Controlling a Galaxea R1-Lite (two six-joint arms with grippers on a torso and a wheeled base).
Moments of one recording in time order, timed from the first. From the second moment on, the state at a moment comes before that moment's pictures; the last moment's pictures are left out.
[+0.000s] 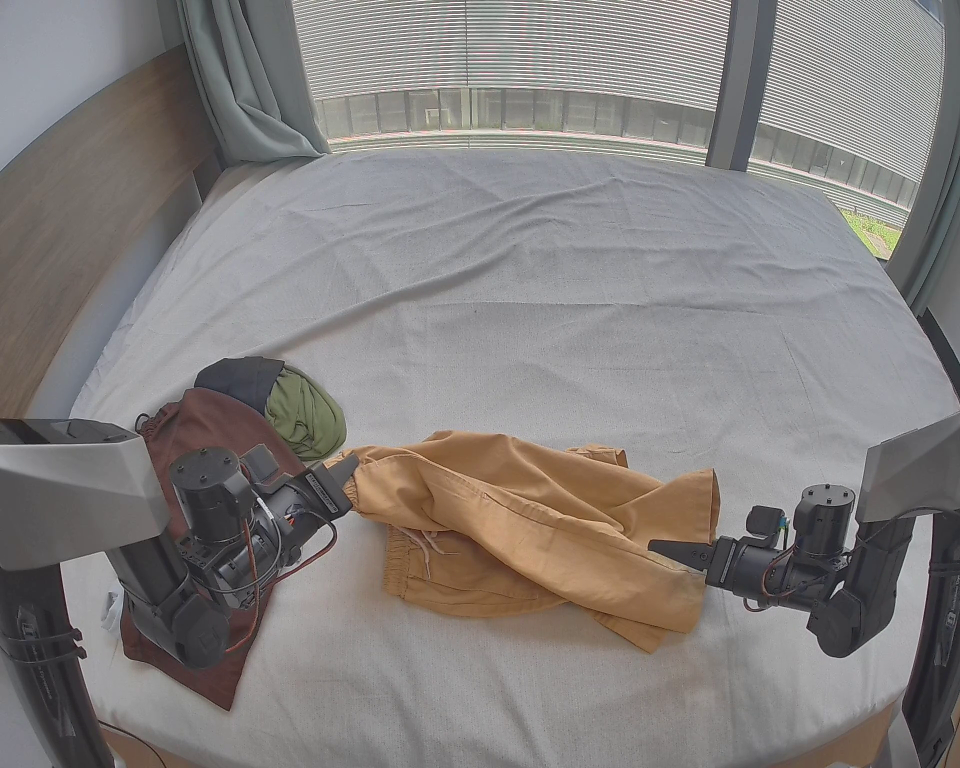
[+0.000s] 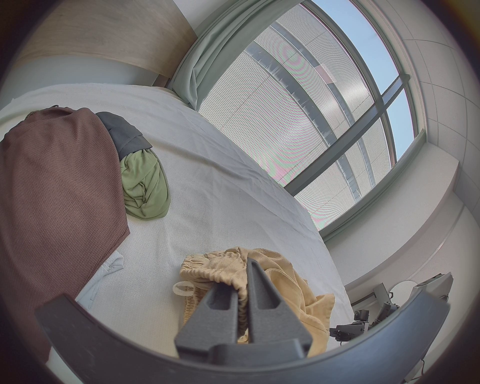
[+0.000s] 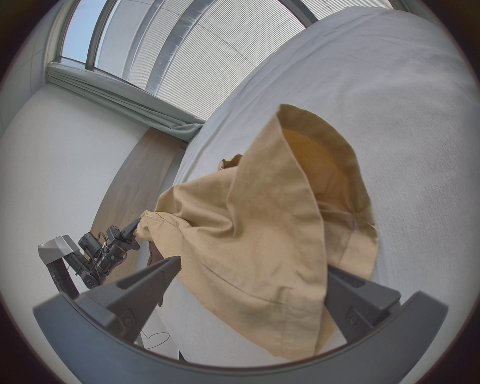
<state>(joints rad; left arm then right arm) -0.33 2.17 -0.50 -1.55 -0.08 -0.66 0.17 2.28 -0.32 -1.54 0.55 0.58</state>
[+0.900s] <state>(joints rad) -0.33 2.17 -0.50 -1.55 -0.08 -0.66 0.23 2.25 -0.25 -1.54 0.56 0.52</state>
